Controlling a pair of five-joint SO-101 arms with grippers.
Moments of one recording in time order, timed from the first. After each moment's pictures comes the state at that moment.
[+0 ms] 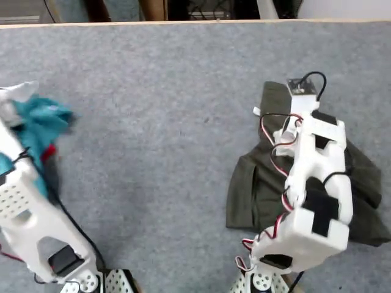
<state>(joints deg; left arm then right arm) -43.8 37.2 -36.4 75.4 -0.5 21.2 5.5 25.5 54.8 23.2</state>
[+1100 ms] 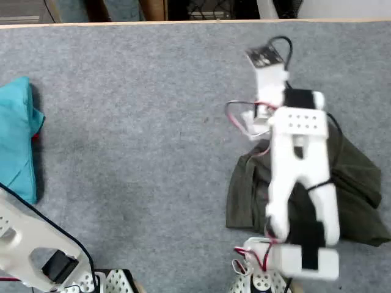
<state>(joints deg) -58.6 30.5 -65.5 99.3 10.9 6.8 -4.9 13.1 79.0 21.5</state>
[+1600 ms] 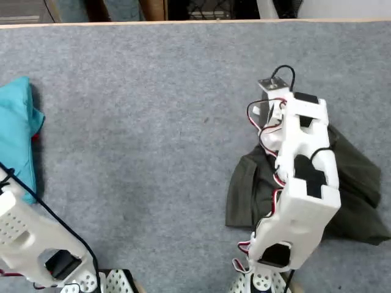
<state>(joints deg) -50.1 21.5 -58.4 100.8 3.5 14.2 23.5 7.0 69.1 30.5</state>
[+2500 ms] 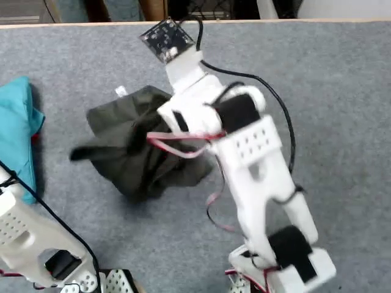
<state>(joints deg) -50.1 21.5 -50.2 100.8 -2.2 -26.1 -9.2 -10.3 84.8 11.4</state>
